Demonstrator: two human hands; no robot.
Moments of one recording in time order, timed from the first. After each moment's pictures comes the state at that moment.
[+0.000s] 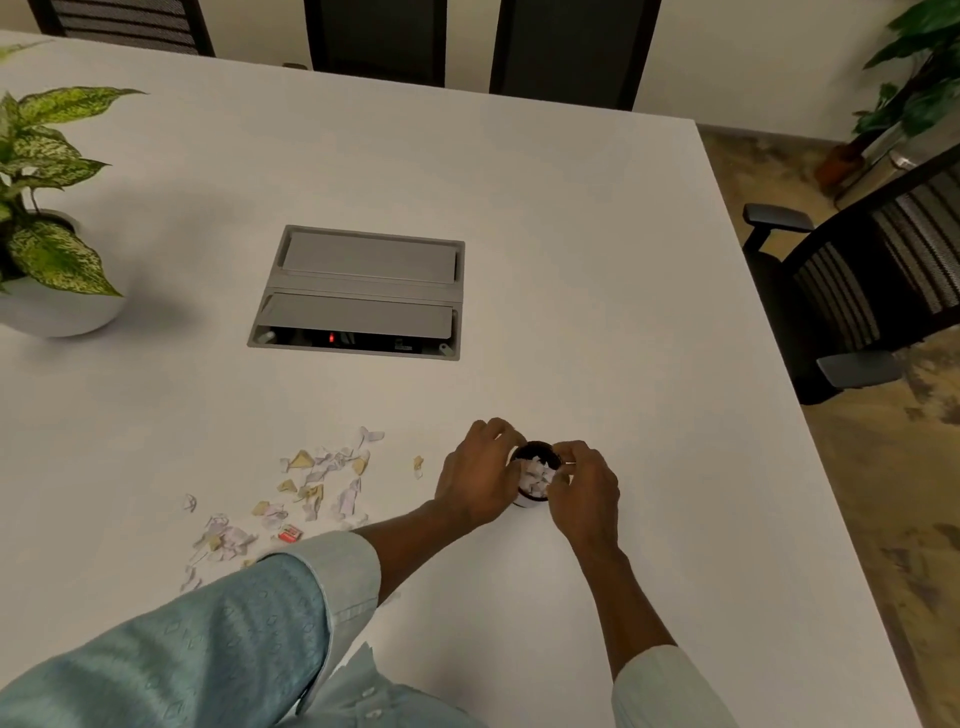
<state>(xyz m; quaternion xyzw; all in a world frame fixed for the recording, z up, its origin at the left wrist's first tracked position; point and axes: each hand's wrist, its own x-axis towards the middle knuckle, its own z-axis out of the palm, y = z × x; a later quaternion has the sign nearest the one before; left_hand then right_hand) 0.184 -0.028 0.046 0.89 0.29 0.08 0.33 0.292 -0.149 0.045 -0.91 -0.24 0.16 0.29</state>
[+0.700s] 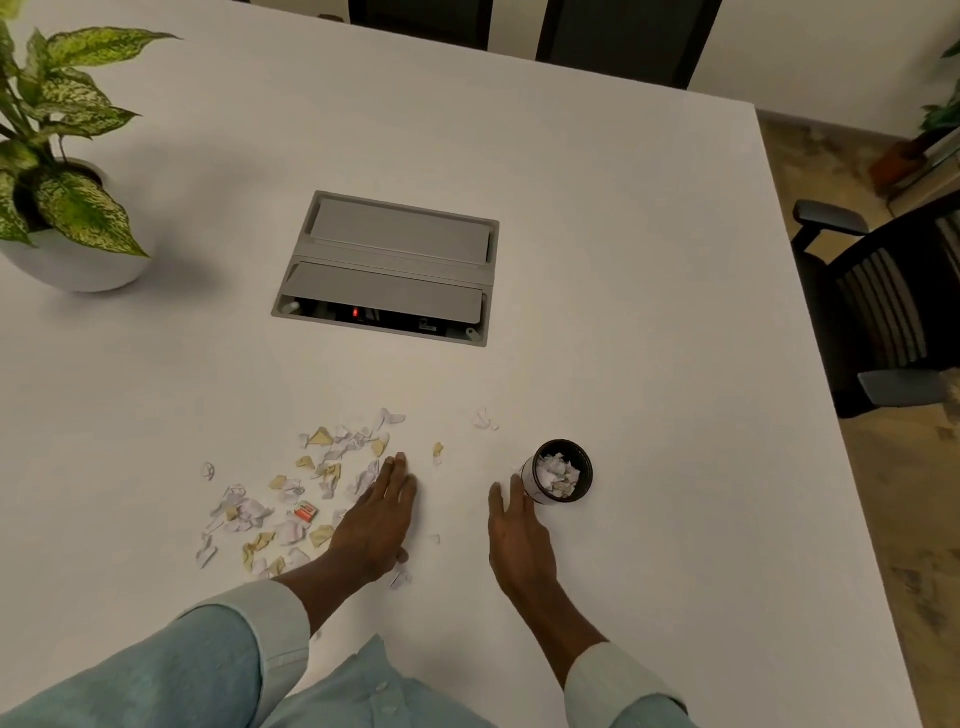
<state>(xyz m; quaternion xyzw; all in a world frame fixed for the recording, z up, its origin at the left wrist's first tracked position) 0.029 0.006 -0.054 0.91 0.31 -0.22 0.18 0.202 -0.132 -0.020 -0.84 -0.49 0.24 -0.08</state>
